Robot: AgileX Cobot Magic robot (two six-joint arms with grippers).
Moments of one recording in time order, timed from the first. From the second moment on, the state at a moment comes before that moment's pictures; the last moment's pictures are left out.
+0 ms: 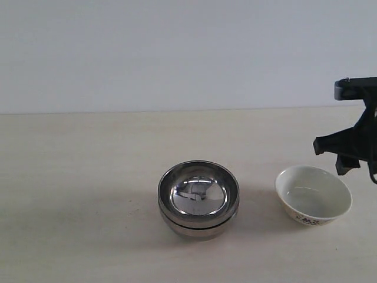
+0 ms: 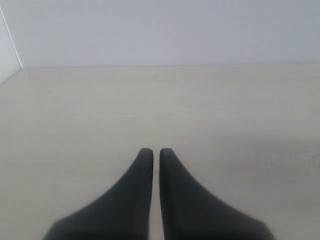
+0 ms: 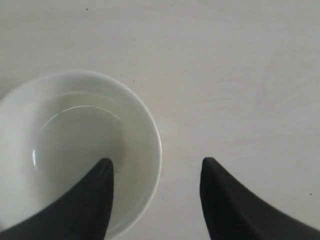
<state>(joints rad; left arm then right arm) 0.04 0.00 0.00 0.12 0.31 -0.07 0.14 1.62 -1.02 -0.17 0.67 0.27</state>
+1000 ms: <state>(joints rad) 0.04 0.00 0.00 0.12 0.31 -0.07 0.14 1.89 -1.00 -0.12 0.46 0.26</state>
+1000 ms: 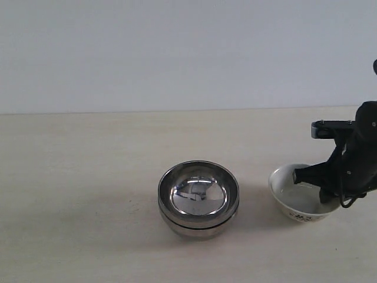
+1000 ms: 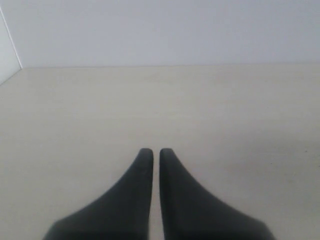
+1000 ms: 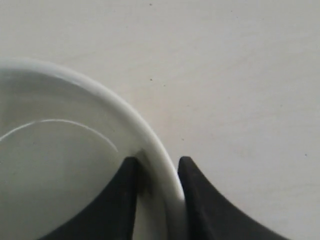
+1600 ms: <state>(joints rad) 0.04 0.00 0.00 0.12 0.31 -0.07 0.14 1.70 -1.00 0.10 0.48 0.05</state>
